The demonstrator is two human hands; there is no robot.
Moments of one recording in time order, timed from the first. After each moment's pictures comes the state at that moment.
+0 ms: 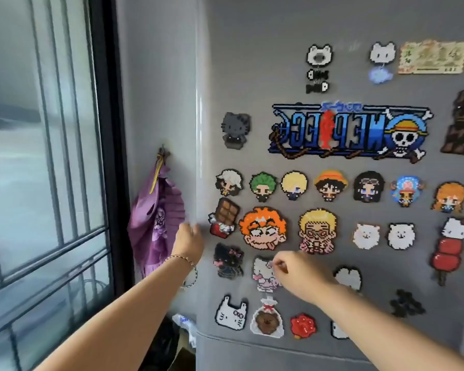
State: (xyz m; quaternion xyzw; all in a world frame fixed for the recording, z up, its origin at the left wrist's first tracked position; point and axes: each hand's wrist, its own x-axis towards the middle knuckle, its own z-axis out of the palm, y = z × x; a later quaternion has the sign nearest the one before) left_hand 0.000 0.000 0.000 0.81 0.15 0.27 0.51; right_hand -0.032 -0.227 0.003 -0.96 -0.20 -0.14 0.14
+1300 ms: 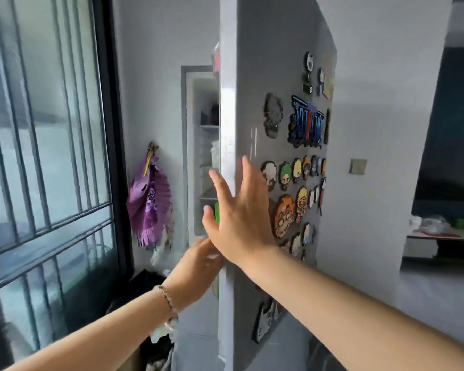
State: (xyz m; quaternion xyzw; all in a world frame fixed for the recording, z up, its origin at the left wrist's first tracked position) left_hand -0.361 -0.177 -0.017 0.85 -0.18 0.22 0.44; right_hand -0.345 -0.285 0.052 -0.78 -0.23 -0.56 0.14
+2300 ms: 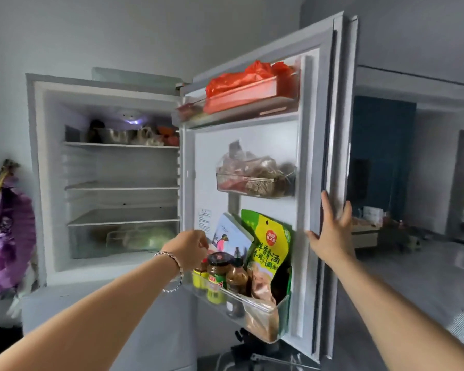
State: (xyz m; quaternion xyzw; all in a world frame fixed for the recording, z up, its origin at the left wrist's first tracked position) left_hand -0.316 -0.441 0.044 0.95 -0.18 0.12 0.22; right_hand -0.364 -0.728 0.040 -0.88 0.14 -0.41 0.20
